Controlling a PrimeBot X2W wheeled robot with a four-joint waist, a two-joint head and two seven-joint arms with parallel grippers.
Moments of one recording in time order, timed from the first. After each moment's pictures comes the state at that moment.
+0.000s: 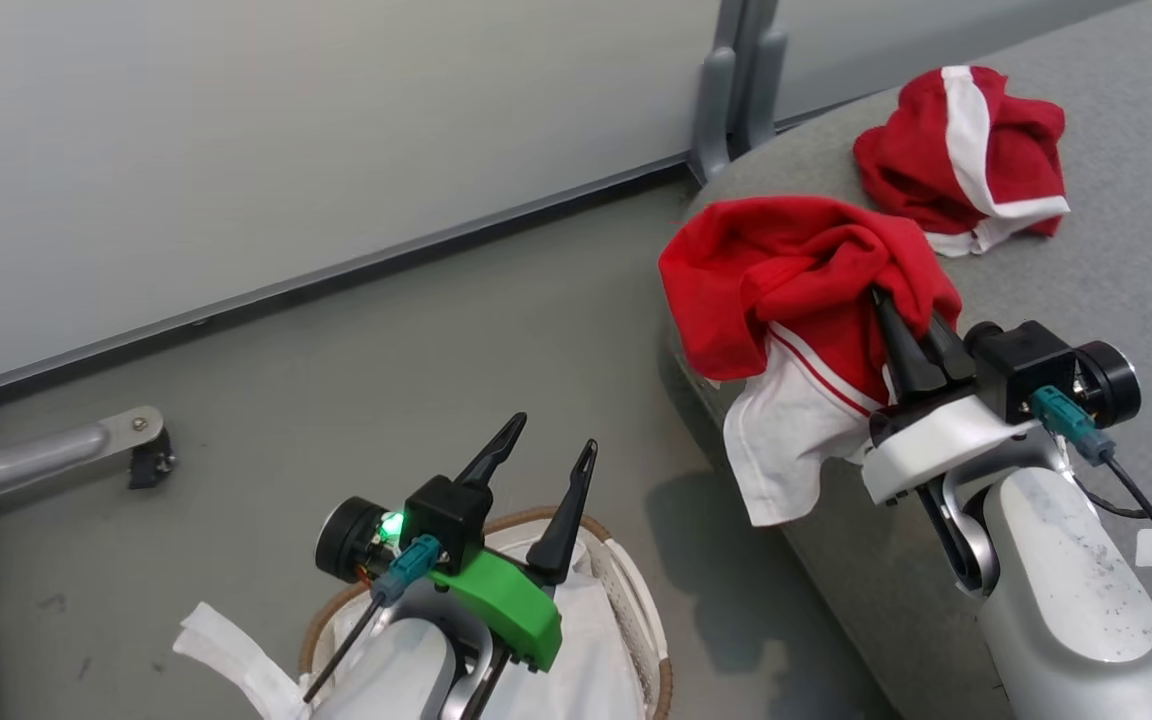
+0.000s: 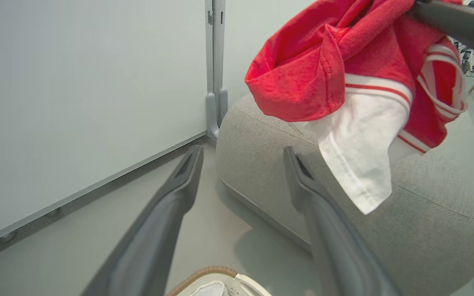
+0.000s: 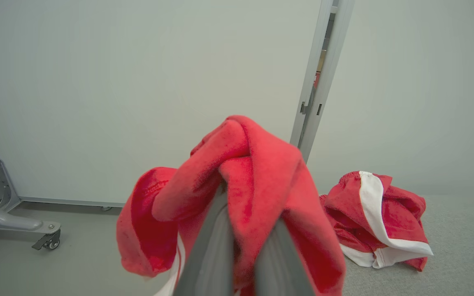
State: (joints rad) left arm -0.32 0.05 -0.57 0.46 -0.32 -0.12 -0.26; right arm -0.42 -0.10 0.12 0.32 0.08 0.13 -0.26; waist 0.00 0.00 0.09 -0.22
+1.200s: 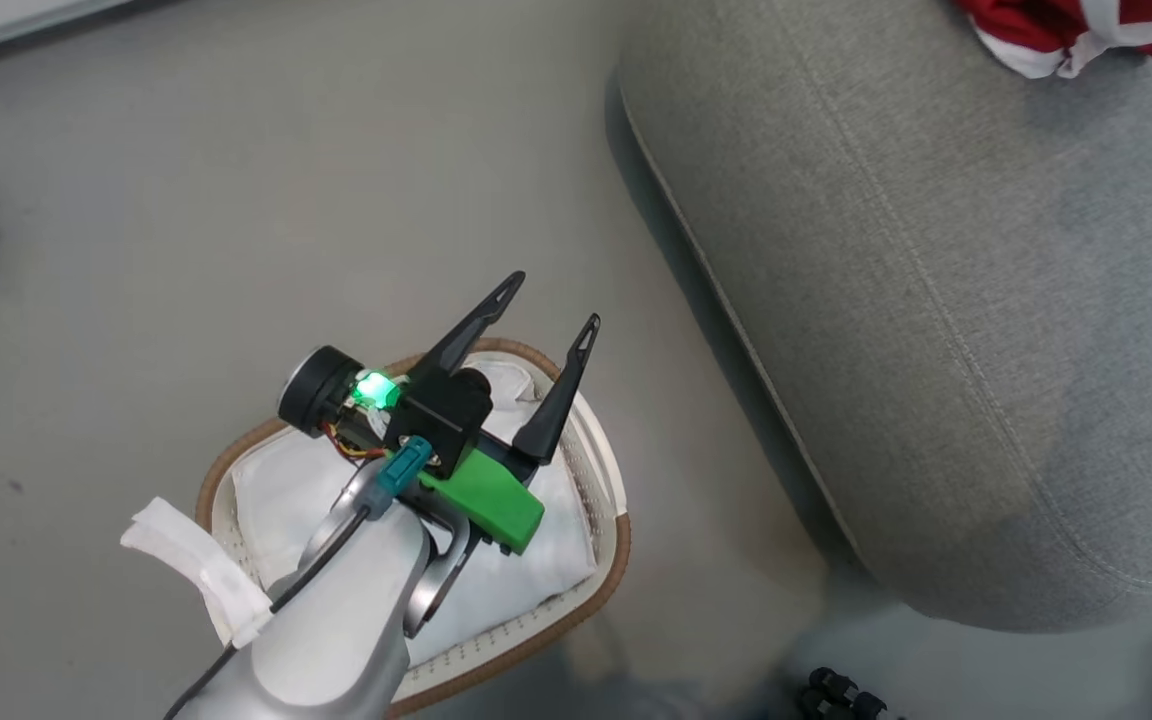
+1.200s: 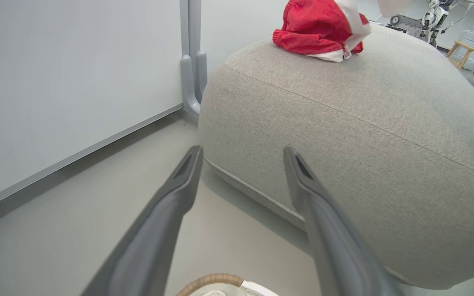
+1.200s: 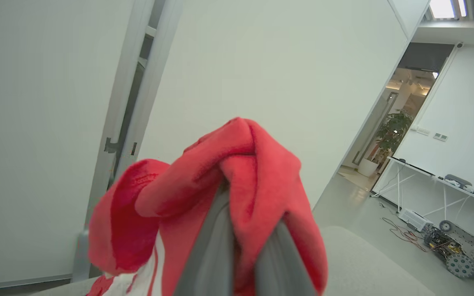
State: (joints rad) left arm -0.52 0.13 -0.62 0.38 -0.24 -0.13 -0.26; right arm -1.05 -0.45 -0.25 0.52 0.04 0.13 -0.26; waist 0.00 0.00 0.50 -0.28
